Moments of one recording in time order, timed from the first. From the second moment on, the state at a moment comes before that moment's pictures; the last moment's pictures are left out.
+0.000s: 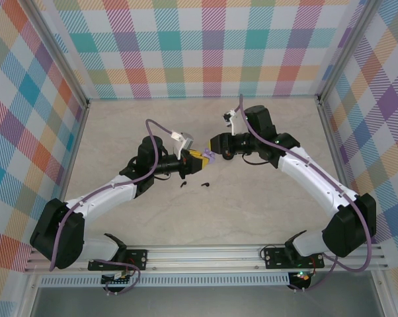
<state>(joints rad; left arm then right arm) -0.57 1.32 0.77 0.28 0.67 -0.27 0.54 1.40 1.25 -0.48 -0.58 0.46</state>
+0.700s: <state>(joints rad) -0.57 1.32 0.77 0.30 0.67 -0.30 0.56 1.42 1.25 -0.49 -0.58 0.46</state>
